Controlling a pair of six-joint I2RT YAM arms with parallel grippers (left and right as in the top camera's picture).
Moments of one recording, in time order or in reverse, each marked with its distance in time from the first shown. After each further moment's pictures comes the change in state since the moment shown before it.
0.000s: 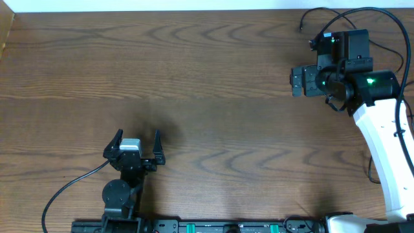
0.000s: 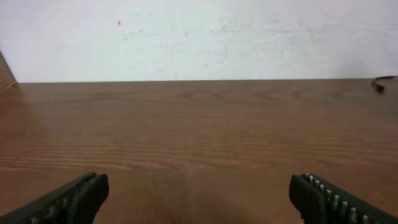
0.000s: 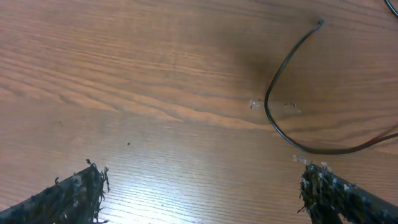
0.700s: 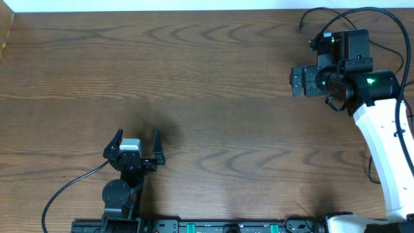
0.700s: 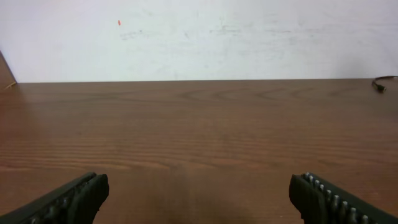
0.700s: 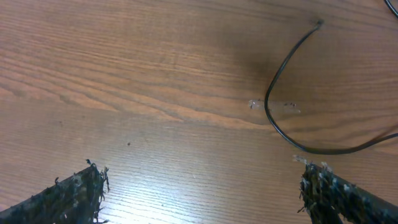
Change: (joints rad) left arm 0.000 0.000 0.000 0.000 0.000 0.000; right arm 0.000 0.000 0.000 0.000 0.000 0.000
